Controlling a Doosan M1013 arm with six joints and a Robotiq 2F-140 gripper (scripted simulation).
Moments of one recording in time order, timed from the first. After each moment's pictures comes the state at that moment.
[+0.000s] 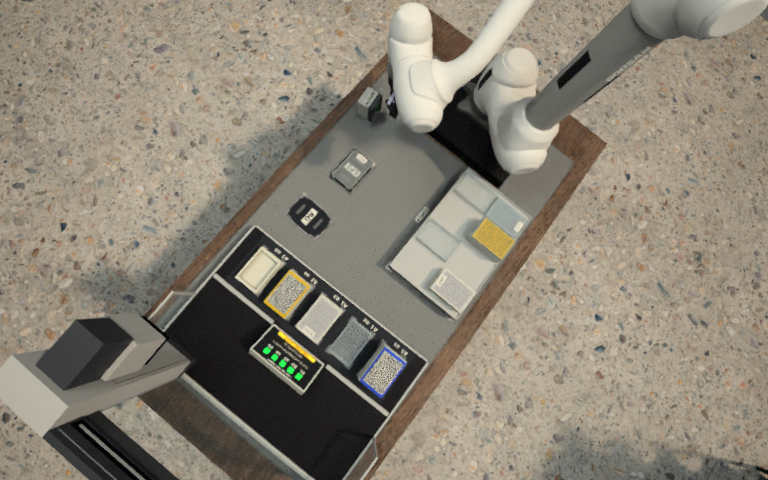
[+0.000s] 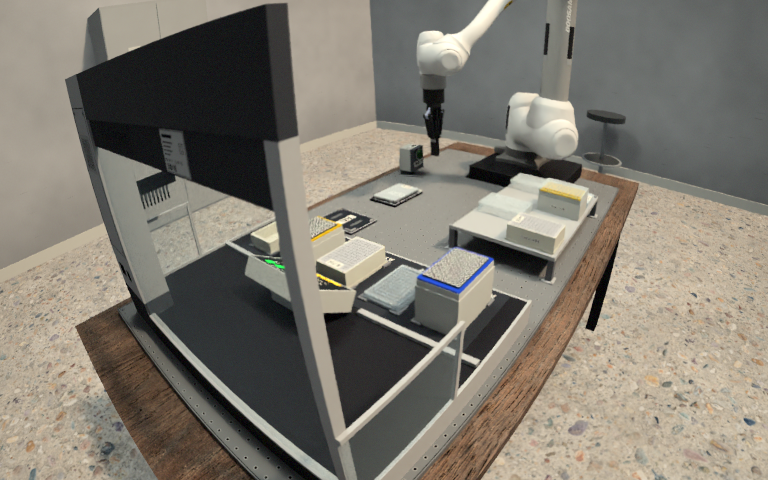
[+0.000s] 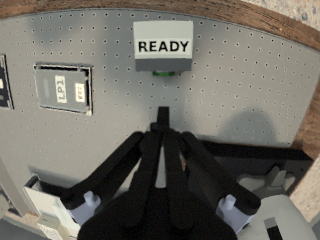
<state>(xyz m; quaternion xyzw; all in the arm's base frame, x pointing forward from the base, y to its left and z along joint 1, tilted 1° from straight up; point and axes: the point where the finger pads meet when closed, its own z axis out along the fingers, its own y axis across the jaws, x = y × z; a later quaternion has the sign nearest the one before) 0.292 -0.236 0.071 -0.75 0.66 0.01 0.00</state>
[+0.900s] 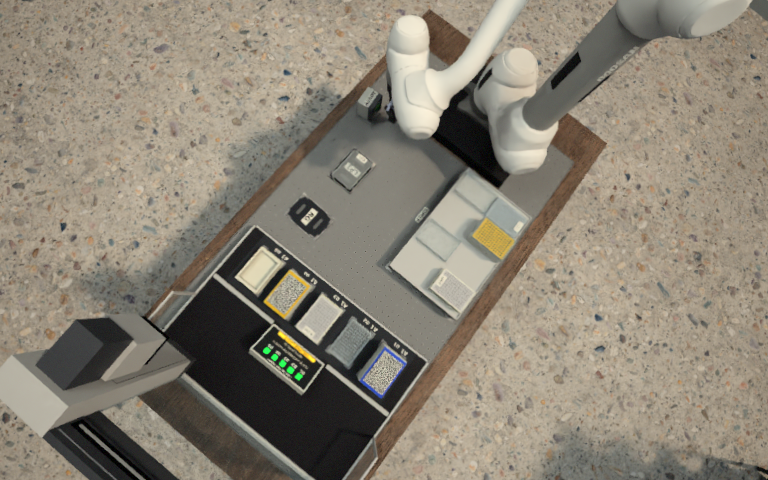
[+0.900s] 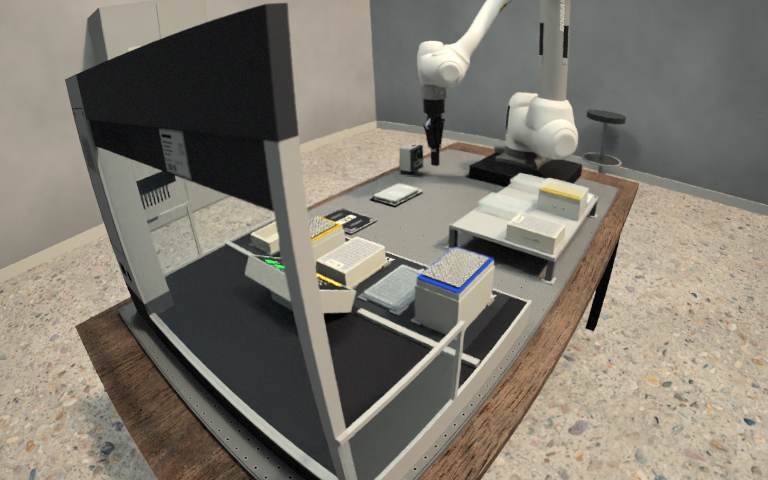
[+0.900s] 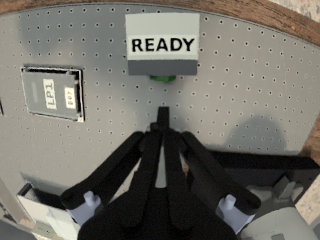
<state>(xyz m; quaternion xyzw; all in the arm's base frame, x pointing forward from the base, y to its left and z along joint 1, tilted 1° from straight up) 0.292 -0.236 0.034 -0.75 0.66 0.01 0.00</state>
